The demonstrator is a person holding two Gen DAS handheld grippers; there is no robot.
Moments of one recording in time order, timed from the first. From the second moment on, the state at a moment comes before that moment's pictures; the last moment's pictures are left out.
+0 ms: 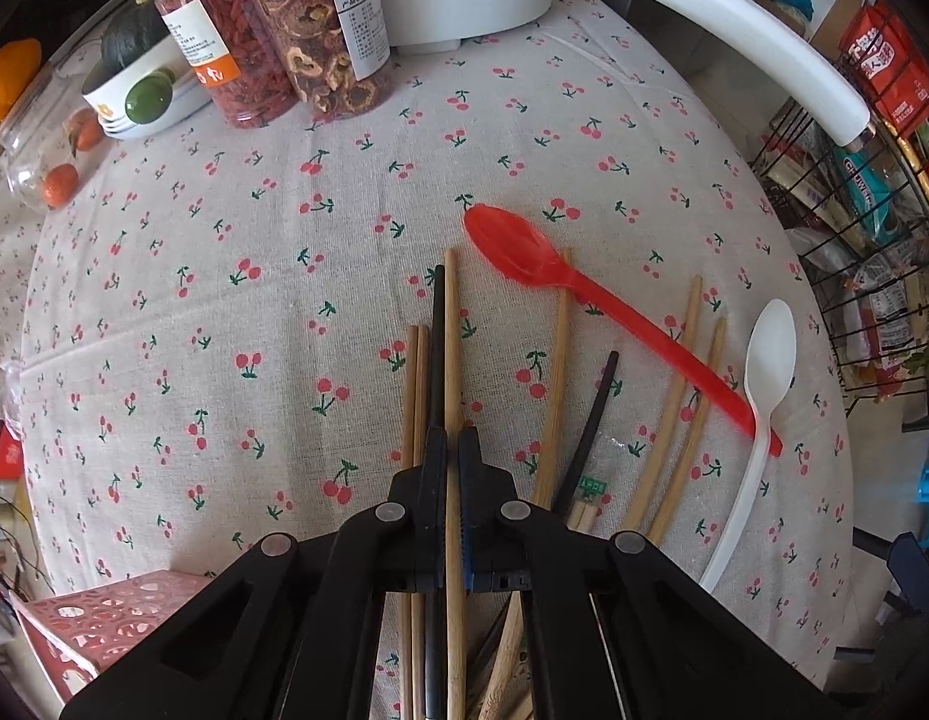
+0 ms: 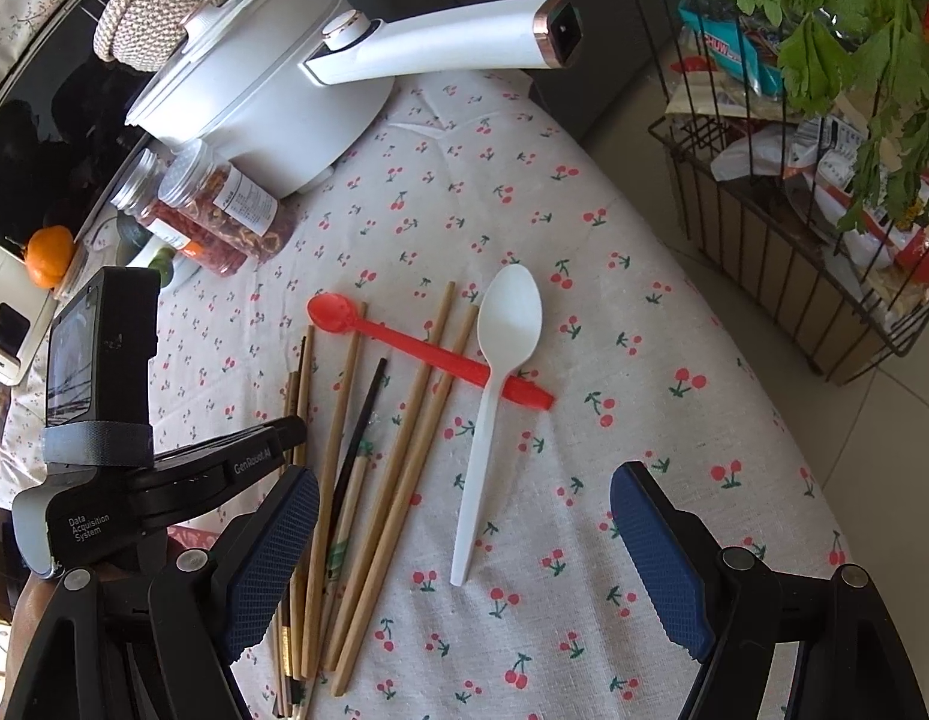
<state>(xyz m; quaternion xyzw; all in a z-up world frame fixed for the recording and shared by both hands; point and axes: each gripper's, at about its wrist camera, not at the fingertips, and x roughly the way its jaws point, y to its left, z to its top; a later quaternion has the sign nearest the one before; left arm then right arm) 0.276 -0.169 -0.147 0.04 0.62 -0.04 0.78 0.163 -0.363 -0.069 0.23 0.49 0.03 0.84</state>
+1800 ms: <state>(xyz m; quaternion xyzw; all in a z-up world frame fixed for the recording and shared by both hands) 0.085 -0.016 0.017 -0.05 0.40 -0.19 0.89 0.245 -0.248 -0.130 0.16 0.53 0.10 0.83</state>
